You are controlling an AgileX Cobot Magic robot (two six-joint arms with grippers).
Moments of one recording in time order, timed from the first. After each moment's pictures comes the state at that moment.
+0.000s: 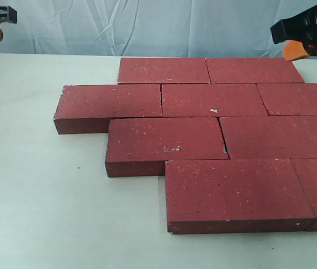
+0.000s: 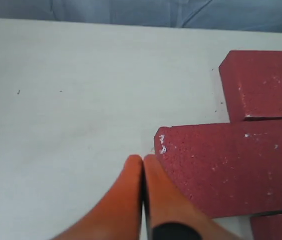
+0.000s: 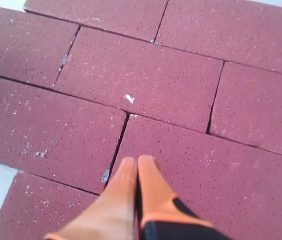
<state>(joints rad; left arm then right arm) 0.02 1.54 -1.24 -0.31 0.59 0.20 0.18 1.31 -1.19 0.21 0.89 -0.20</state>
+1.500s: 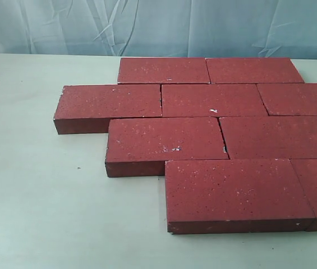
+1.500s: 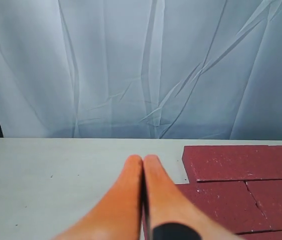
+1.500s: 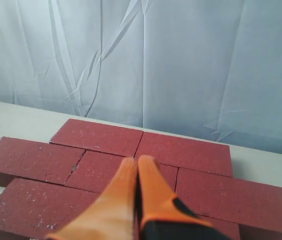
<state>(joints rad) 0.02 0.69 -0.85 -0.33 0.48 0.20 0.18 0.45 -0.81 0.15 0.67 -0.13</state>
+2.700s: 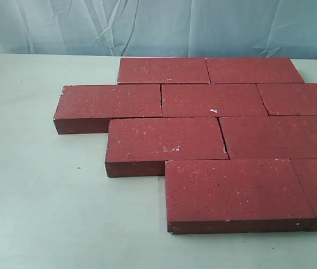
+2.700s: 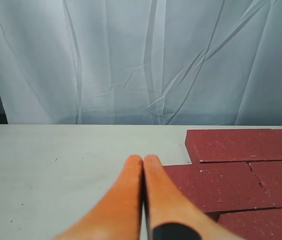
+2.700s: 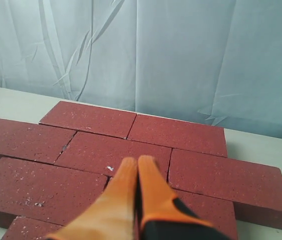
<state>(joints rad) 0.02 0.55 -0.71 -0.32 0.48 0.20 0.18 0.35 -0.64 0.12 0.62 -0.13</state>
